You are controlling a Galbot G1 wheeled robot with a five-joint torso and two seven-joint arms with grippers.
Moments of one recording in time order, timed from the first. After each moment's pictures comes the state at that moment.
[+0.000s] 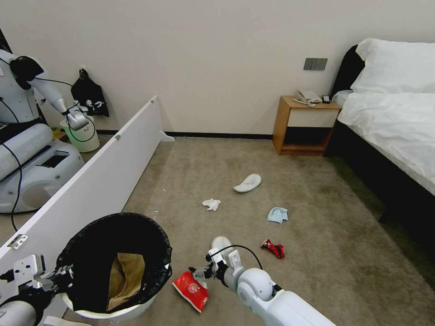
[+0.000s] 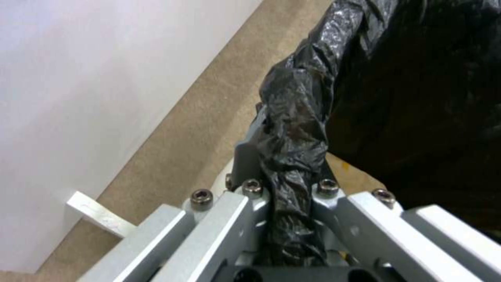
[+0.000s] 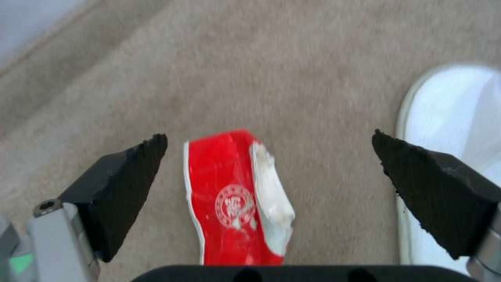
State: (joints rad) left arm 1.81 -1.08 -1.10 -2.50 -1.31 0.68 -0.65; right arm -0.79 1.25 -0.32 1.37 0.61 -0.43 0.01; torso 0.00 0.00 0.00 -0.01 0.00
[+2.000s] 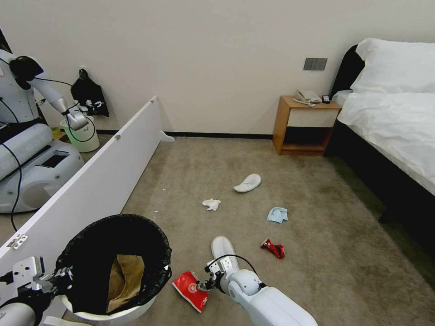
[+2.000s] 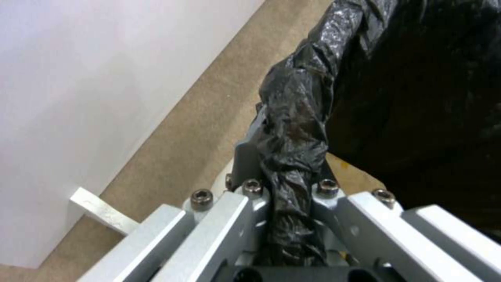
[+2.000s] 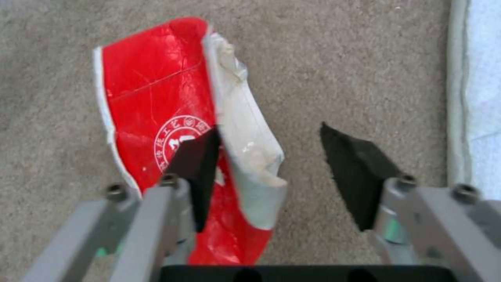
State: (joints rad) left arm 1.81 -1.09 -1.10 -2.50 -1.31 0.68 -0.65; right arm -0.69 1.40 -0.34 1.01 0.58 -0.50 -0.06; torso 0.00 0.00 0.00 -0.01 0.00
